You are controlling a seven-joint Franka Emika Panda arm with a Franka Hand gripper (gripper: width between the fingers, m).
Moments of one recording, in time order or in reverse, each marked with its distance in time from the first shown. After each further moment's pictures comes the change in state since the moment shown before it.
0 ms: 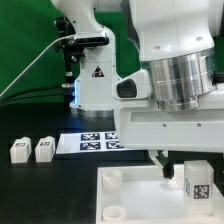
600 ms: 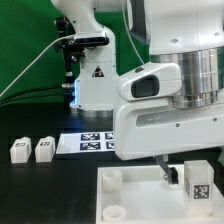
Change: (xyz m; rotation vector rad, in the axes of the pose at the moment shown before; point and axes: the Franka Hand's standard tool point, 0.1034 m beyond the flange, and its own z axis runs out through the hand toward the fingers) arm 0.005 -0.005 -0.003 -0.059 0.006 -0.466
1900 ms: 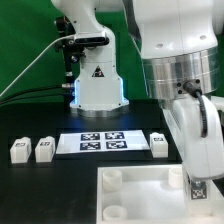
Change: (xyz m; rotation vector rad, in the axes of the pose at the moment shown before) arm -0.003 0.002 0.001 0.030 -0.050 1.704
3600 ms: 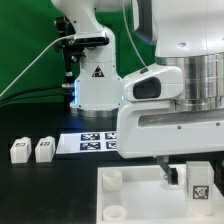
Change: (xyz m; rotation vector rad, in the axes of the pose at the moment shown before) arm -0.005 -0.001 0.003 -0.062 0.052 -1.502
